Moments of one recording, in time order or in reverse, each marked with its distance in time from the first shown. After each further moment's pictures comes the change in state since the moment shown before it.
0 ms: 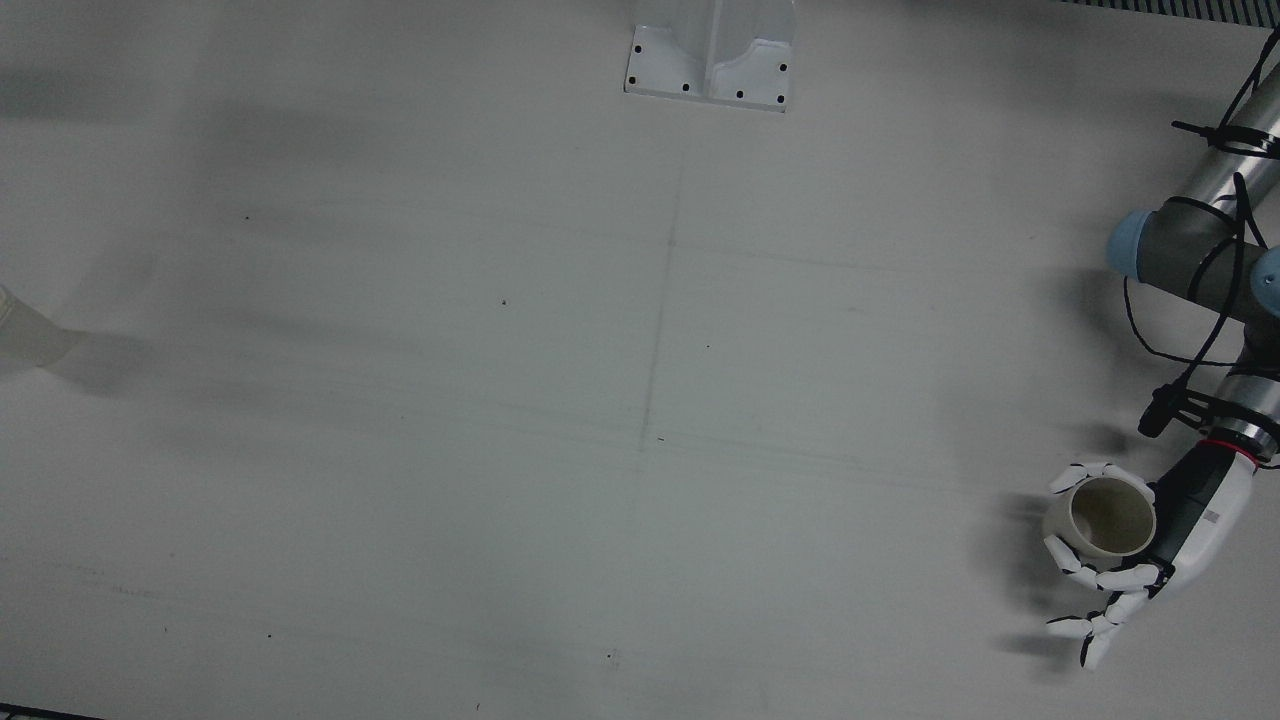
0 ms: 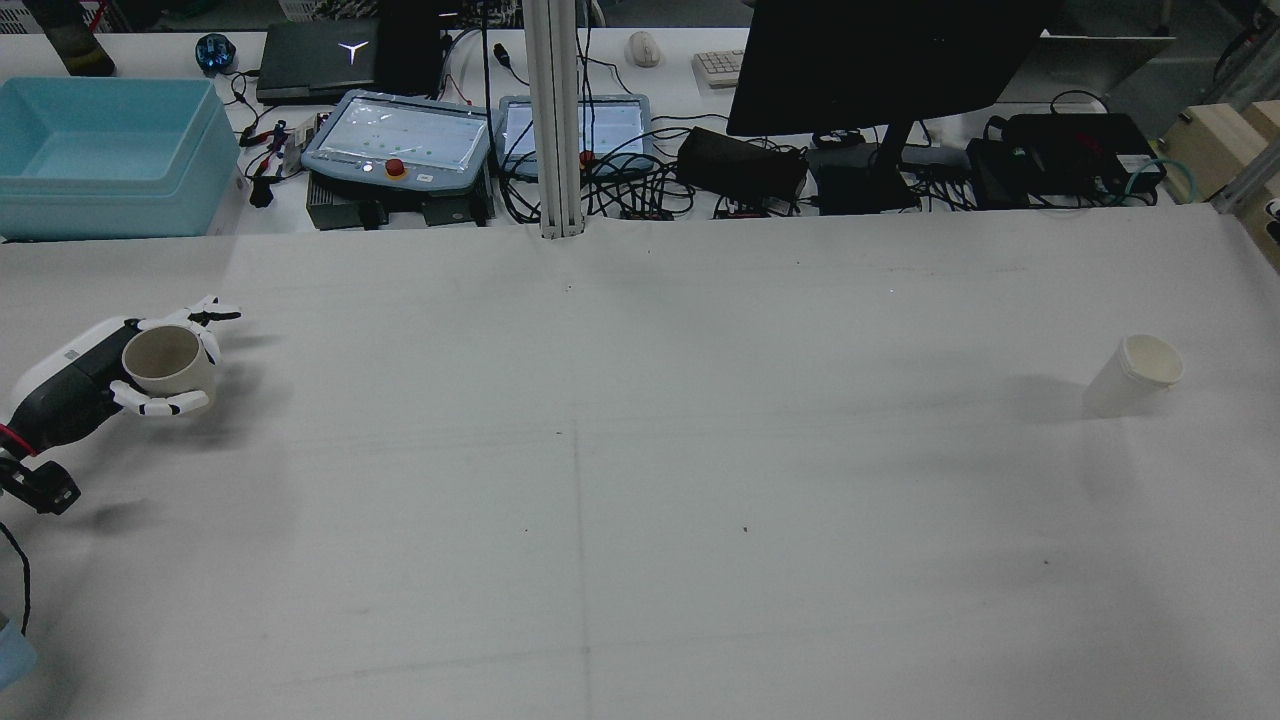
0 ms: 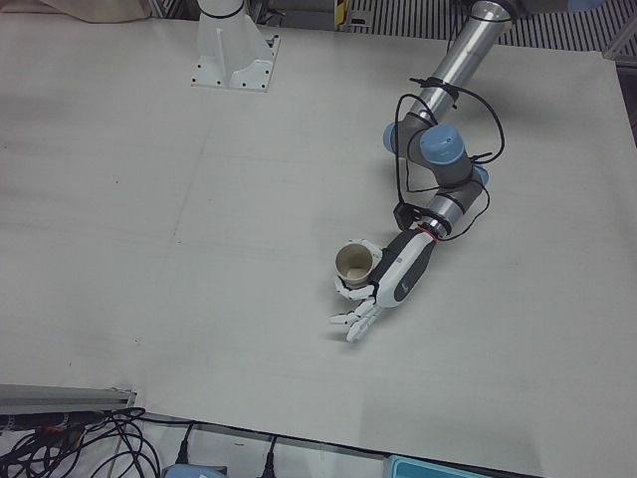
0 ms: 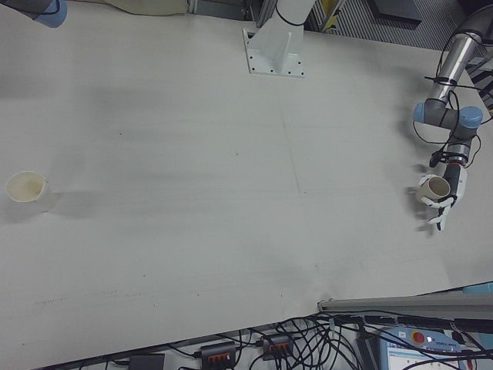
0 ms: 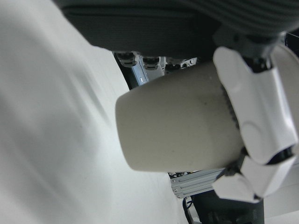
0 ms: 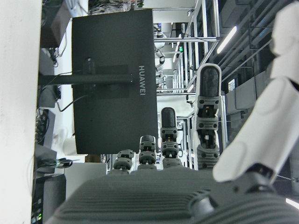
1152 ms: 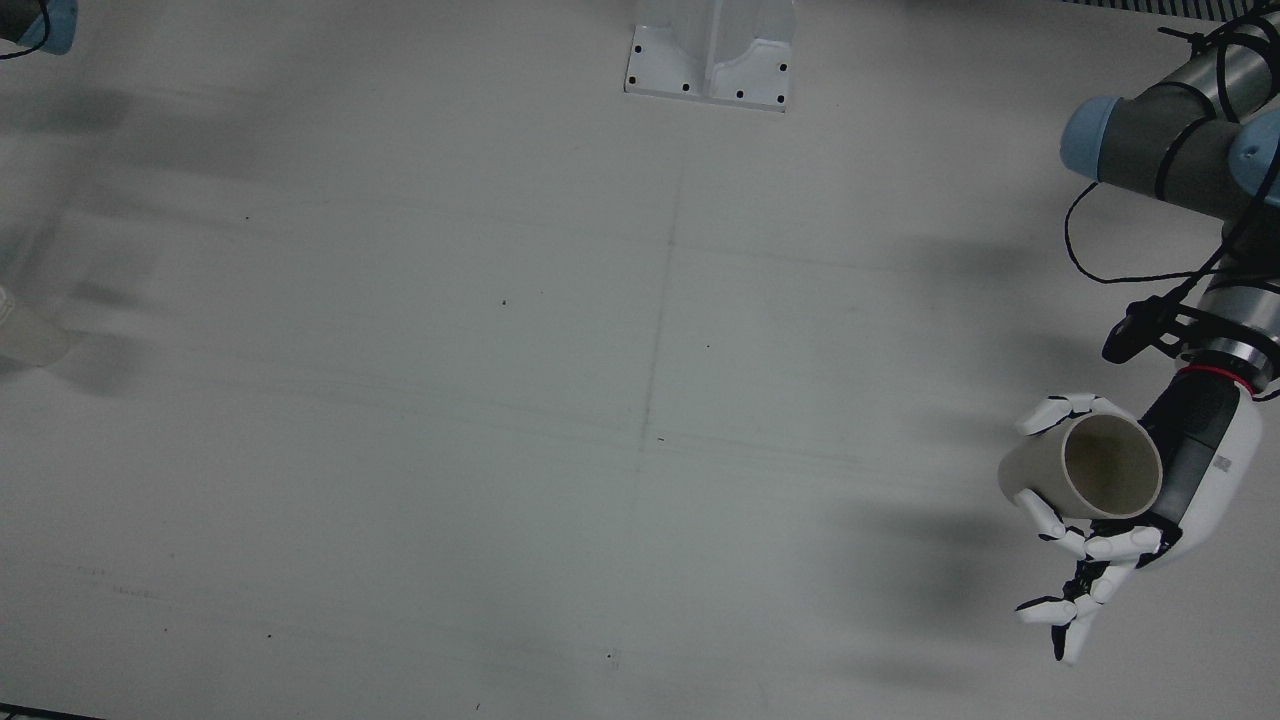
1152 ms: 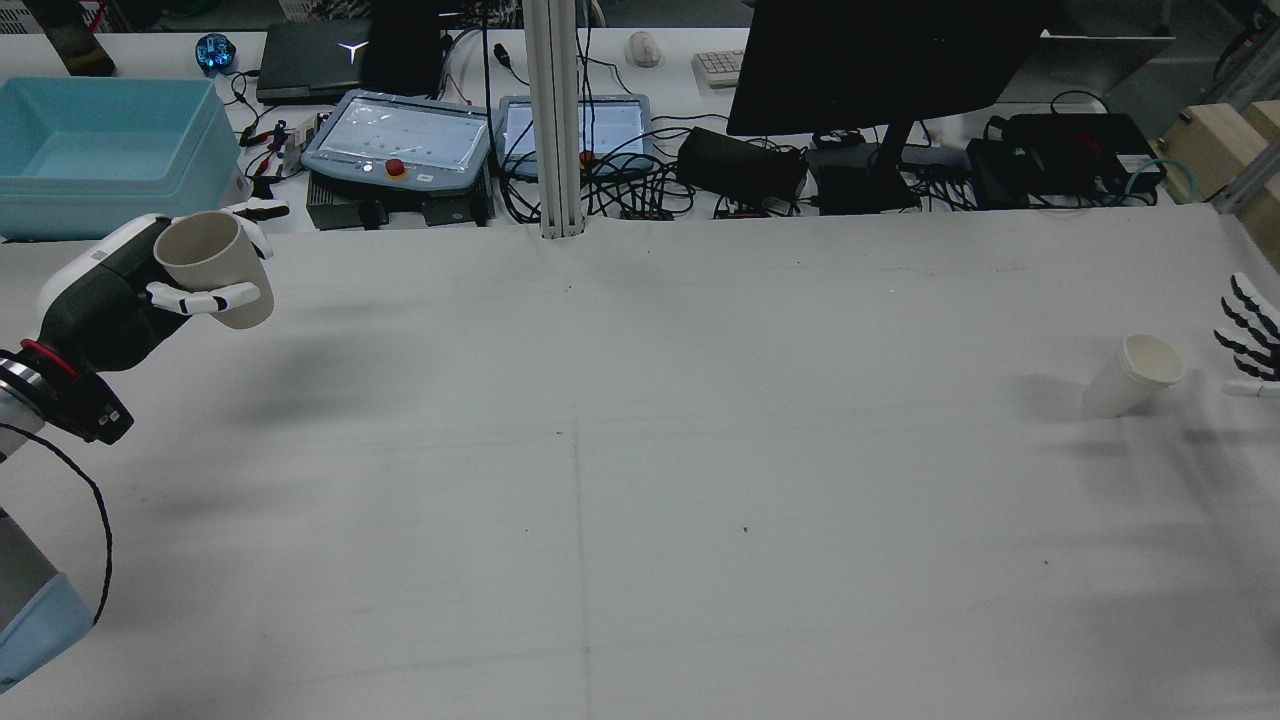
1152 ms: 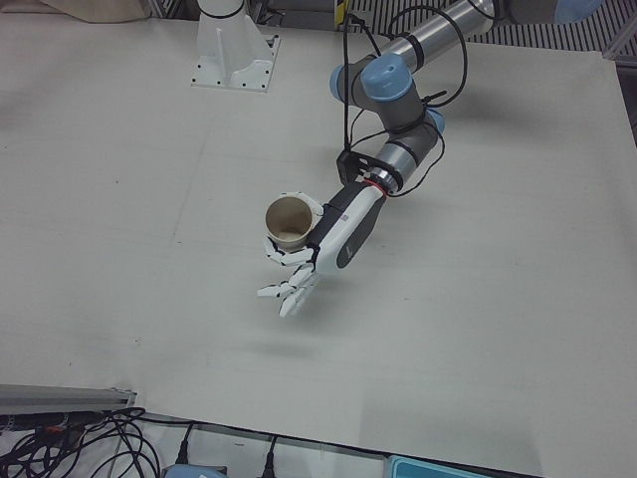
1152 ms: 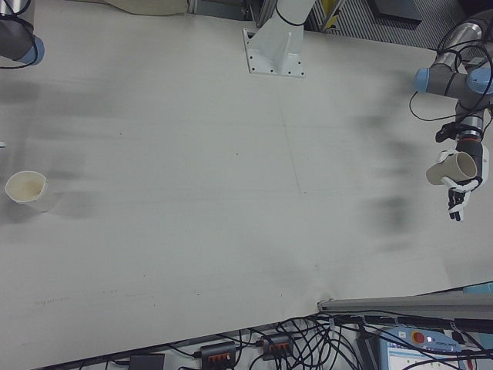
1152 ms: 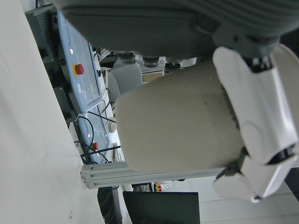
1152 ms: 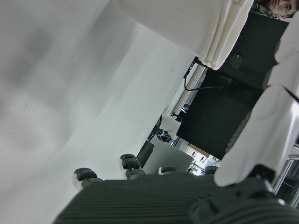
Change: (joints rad) left arm 0.003 -0.076 -0.398 0.451 -0.075 -0.191; right arm -0.117 0.166 -0.462 0.068 -0.023 -0.507
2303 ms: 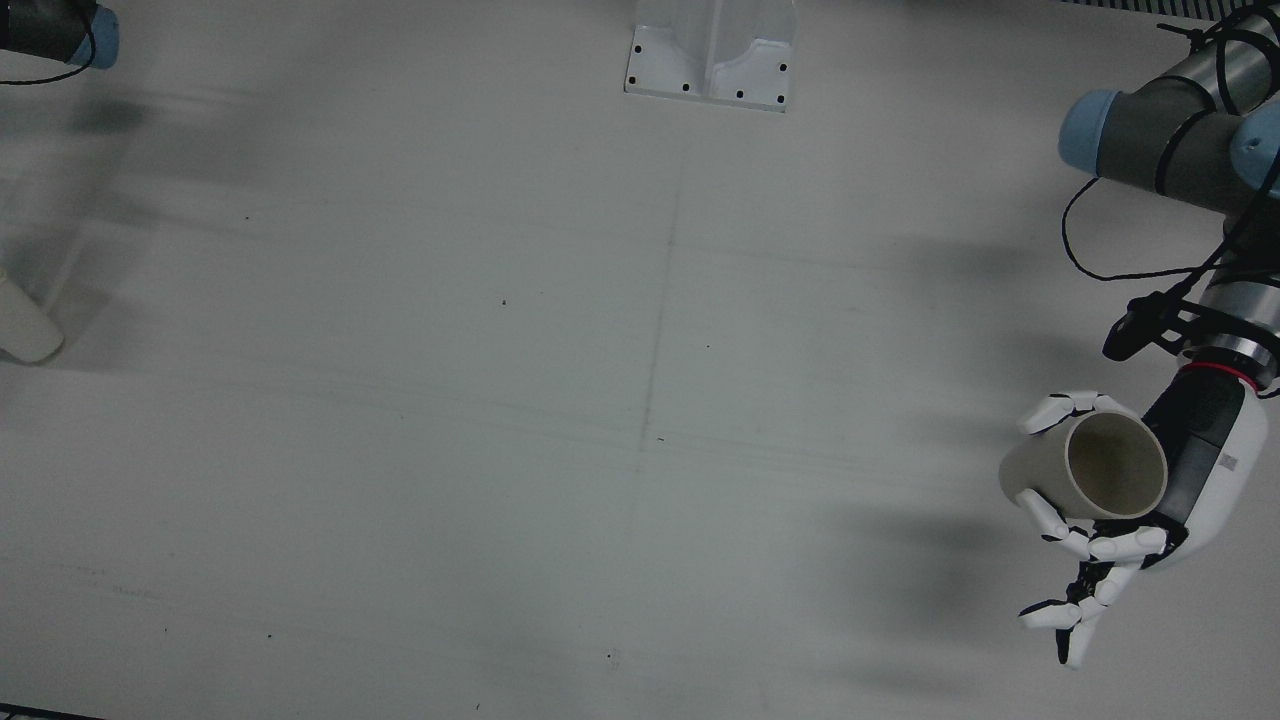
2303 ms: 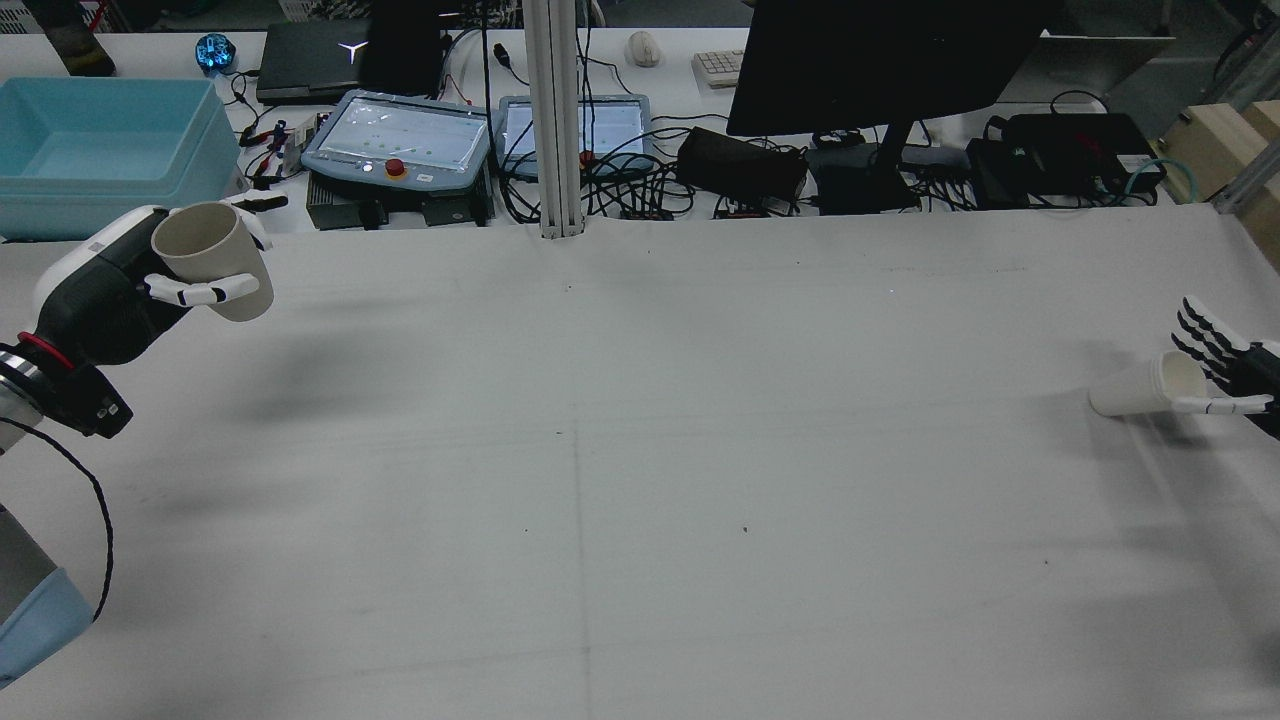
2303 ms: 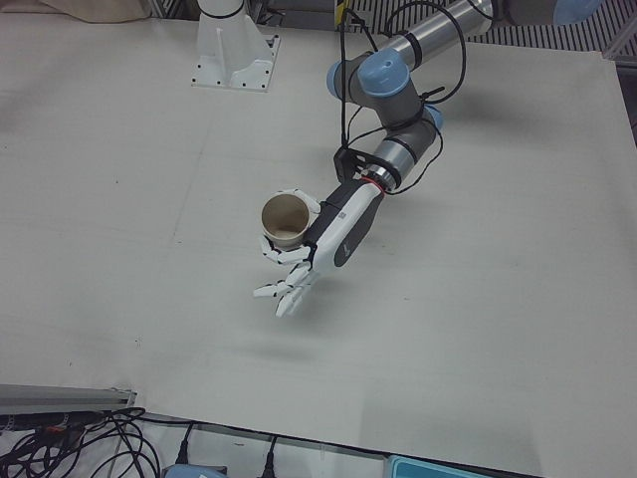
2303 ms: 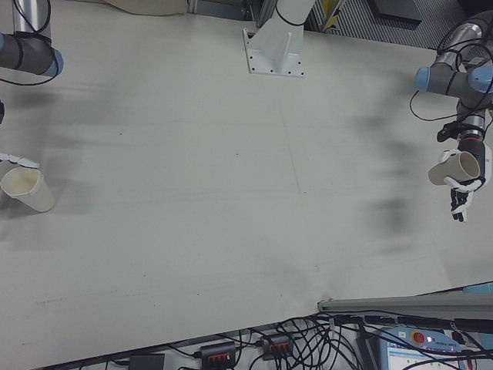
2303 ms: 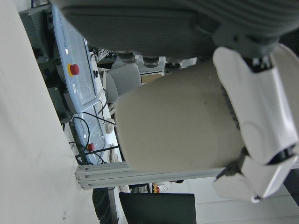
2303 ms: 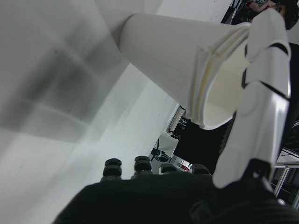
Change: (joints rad) left arm -0.006 -0.008 -0.016 0.023 -0.002 -0.006; right arm -0.116 -0.007 -0.003 0.047 0.083 0.041
